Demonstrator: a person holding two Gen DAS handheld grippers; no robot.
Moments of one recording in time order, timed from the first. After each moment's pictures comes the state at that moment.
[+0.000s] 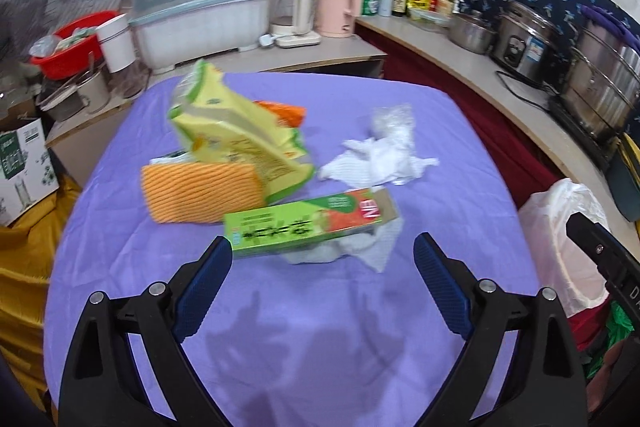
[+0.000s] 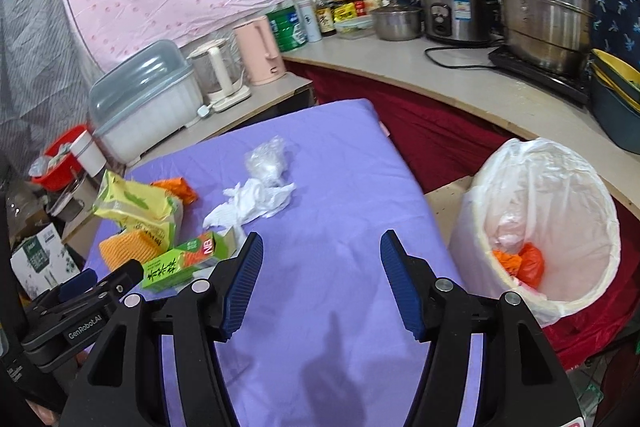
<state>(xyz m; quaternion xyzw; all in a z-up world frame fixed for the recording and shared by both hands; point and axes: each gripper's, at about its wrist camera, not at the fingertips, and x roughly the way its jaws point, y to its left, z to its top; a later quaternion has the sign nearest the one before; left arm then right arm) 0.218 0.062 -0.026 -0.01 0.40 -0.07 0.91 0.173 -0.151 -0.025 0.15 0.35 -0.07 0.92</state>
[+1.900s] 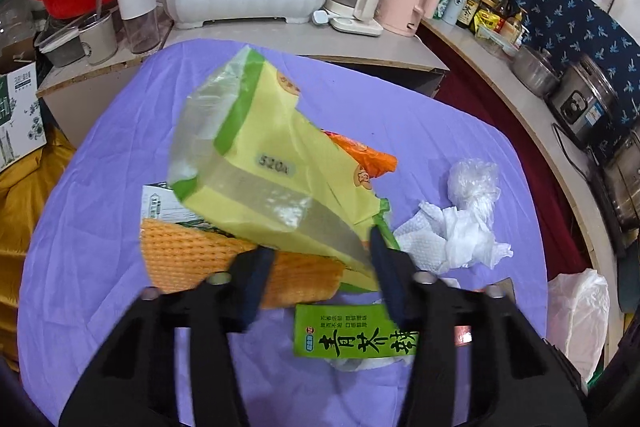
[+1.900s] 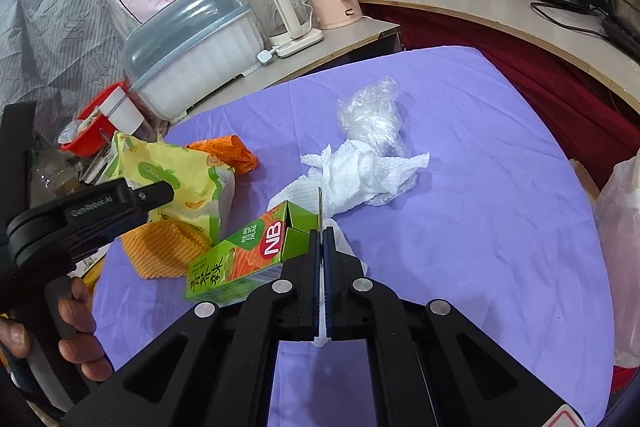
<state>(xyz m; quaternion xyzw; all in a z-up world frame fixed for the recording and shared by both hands) 0.340 0.112 -0.055 -0.10 0.45 -0.02 0.89 0.286 -0.082 -0.091 0.17 0.40 0.05 0.90</state>
